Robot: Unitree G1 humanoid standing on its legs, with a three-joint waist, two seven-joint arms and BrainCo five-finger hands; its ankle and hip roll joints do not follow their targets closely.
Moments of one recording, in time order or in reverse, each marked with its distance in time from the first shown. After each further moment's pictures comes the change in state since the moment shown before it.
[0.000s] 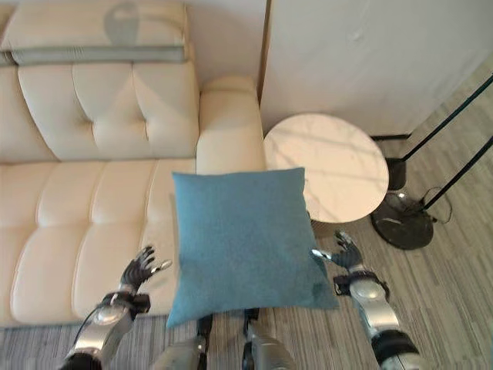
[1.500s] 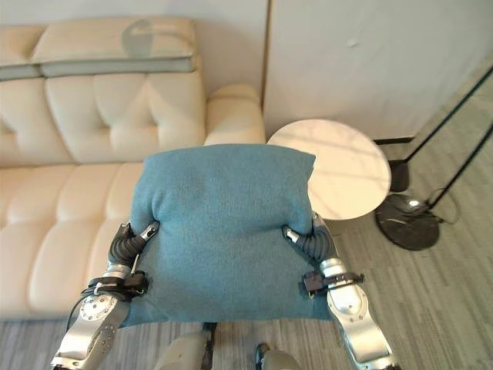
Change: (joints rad) left arm 0.327 -0.007 0.129 -0.622 0.004 -0.013 0.005; right arm 0.403 0.033 -0.097 -0.807 -0.216 -0.109 0.051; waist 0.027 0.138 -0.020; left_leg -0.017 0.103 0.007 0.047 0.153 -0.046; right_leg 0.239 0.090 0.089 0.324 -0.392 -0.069
